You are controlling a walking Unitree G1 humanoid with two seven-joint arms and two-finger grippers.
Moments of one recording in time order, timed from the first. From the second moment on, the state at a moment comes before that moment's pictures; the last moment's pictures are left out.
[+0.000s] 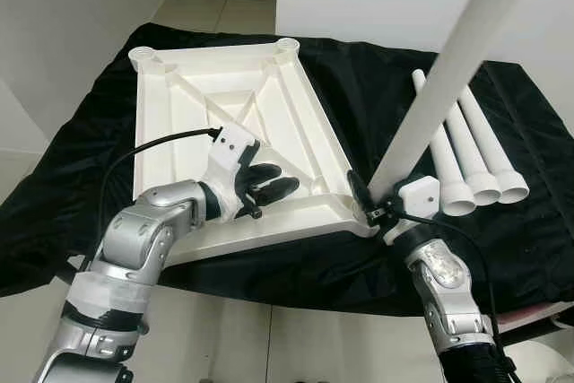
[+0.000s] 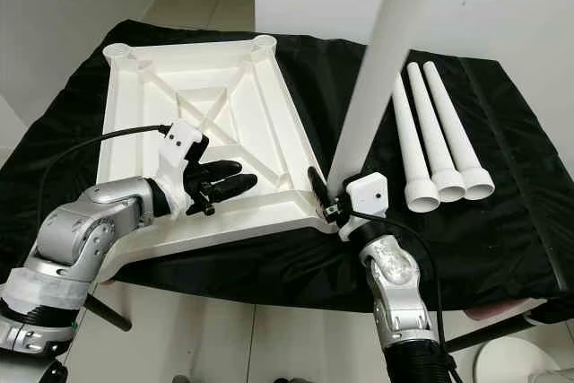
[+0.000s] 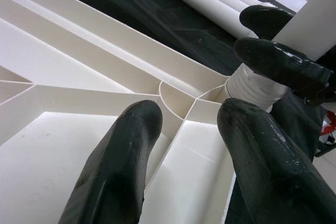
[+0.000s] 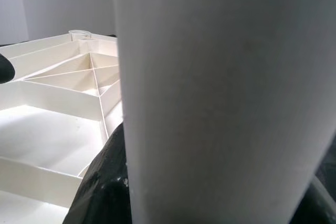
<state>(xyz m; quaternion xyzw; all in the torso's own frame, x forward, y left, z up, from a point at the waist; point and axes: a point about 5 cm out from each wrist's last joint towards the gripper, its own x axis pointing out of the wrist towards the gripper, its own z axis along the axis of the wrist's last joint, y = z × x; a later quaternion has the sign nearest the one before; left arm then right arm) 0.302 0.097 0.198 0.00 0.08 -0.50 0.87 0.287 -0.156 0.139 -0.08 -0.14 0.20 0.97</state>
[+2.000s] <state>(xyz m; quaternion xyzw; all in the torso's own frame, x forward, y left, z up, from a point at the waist) 0.302 0.099 0.199 -0.01 0.08 -0.49 0.87 0.312 -0.171 0.144 -0.02 -0.05 0.28 0.96</state>
